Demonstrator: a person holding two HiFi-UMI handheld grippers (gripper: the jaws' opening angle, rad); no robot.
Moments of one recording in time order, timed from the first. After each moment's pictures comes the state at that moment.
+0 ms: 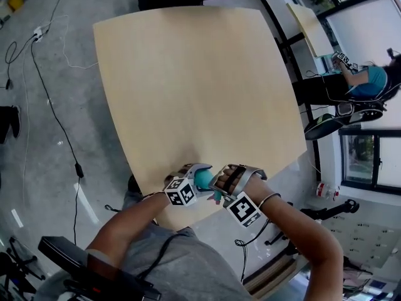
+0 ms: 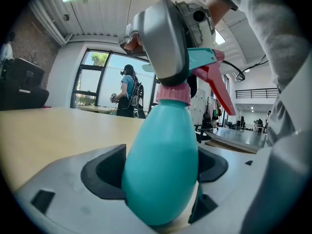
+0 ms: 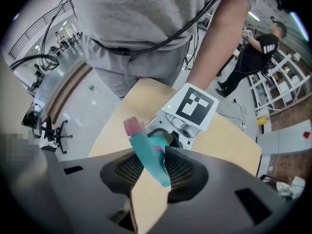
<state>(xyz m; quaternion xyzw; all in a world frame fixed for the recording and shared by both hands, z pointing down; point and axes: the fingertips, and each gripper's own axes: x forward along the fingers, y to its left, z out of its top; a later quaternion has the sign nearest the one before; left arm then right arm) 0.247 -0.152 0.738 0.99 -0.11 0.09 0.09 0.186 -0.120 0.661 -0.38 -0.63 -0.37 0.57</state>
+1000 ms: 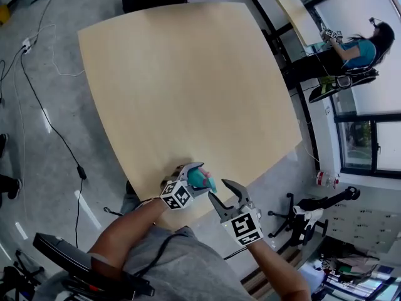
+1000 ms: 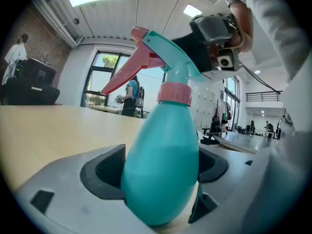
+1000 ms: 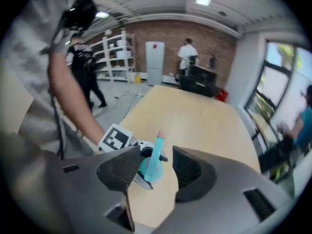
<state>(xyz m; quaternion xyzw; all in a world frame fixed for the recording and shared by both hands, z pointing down) 0.246 -0.154 0.743 0.98 -0.17 0.09 0.11 0.179 -0.148 0.596 0.28 -0.83 0.09 0.47</state>
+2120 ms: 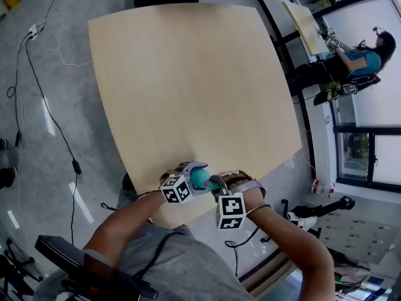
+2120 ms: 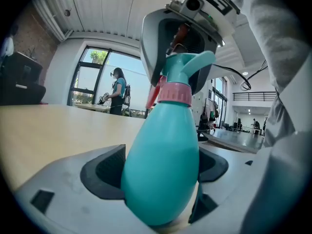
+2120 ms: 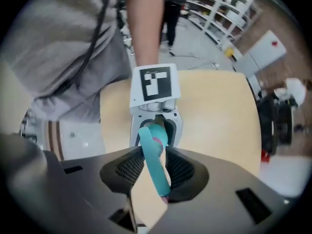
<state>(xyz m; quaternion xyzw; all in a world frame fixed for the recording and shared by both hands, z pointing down) 0.247 -0.145 0.745 0.99 -0.09 0.09 0.10 0.186 -0.133 0.670 -0.11 -0.67 -0.15 0.72</state>
